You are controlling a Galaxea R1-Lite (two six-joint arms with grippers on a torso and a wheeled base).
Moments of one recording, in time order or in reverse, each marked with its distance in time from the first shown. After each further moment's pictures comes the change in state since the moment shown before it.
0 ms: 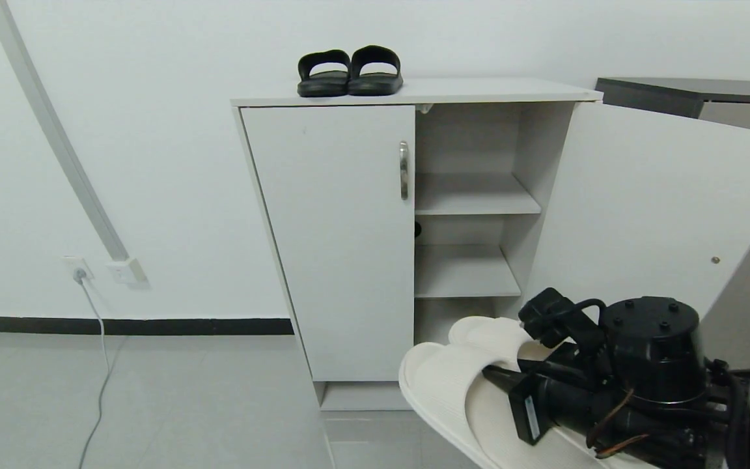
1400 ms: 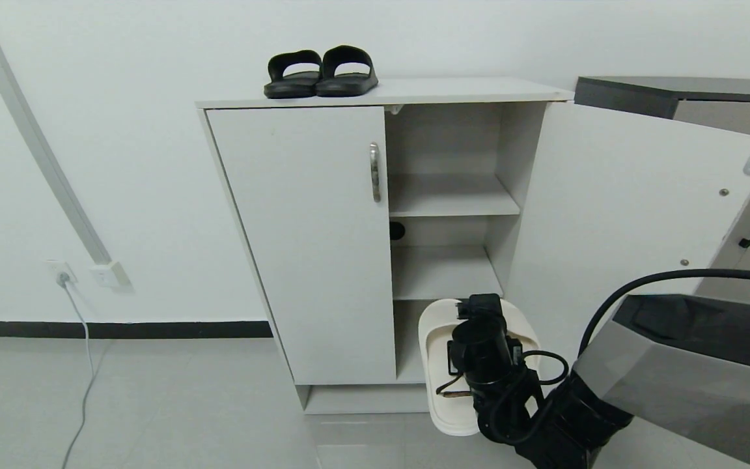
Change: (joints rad) left arm 0.001 -0.004 0.000 0.000 0.005 -0.005; right arm 0.002 0.601 -0.377 -0.238 -0.691 0.166
